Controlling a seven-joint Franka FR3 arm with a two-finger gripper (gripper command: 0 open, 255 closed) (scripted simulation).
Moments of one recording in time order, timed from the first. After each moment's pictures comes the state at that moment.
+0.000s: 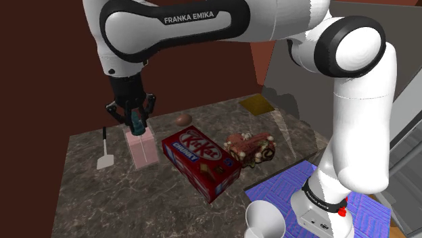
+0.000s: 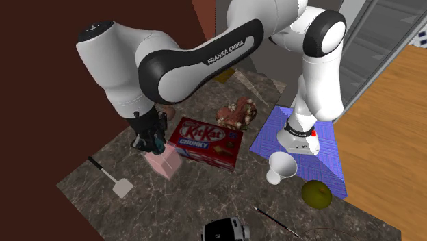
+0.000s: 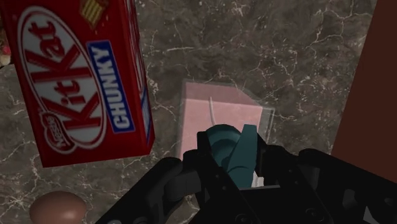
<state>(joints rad) 0.27 0.40 0.47 -1.40 -0.10 1.71 0.82</state>
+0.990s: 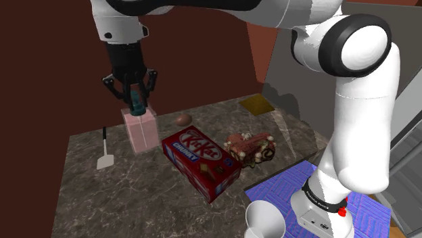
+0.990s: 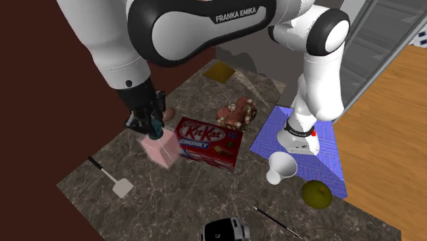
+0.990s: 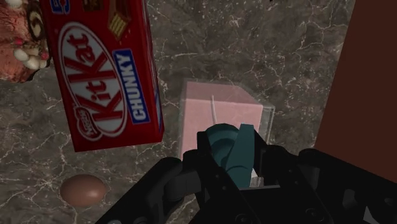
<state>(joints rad) 0.28 0.38 0.47 -1.23 -0.09 1.52 0.81</state>
